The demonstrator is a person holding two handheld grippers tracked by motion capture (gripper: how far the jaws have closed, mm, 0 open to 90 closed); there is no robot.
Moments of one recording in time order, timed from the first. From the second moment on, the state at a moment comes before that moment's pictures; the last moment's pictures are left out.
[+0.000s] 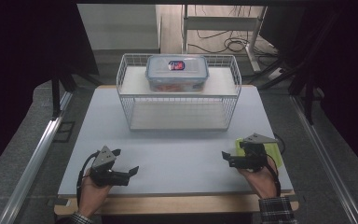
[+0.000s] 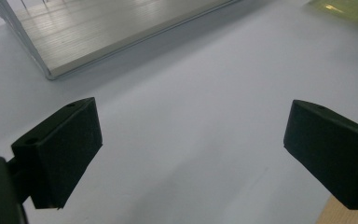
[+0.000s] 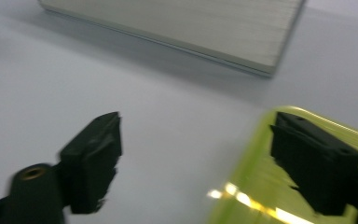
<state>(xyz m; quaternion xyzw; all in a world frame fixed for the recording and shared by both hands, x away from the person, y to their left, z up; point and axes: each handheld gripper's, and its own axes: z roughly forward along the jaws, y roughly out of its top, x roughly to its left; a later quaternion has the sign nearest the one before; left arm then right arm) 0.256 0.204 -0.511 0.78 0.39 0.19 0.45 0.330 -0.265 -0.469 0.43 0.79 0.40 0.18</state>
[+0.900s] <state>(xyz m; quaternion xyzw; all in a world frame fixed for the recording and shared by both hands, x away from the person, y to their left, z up) 0.259 0.202 -0.514 0.78 0.39 0.18 0.46 0.325 -0.397 -0.464 0.55 0.72 0.33 0.26</state>
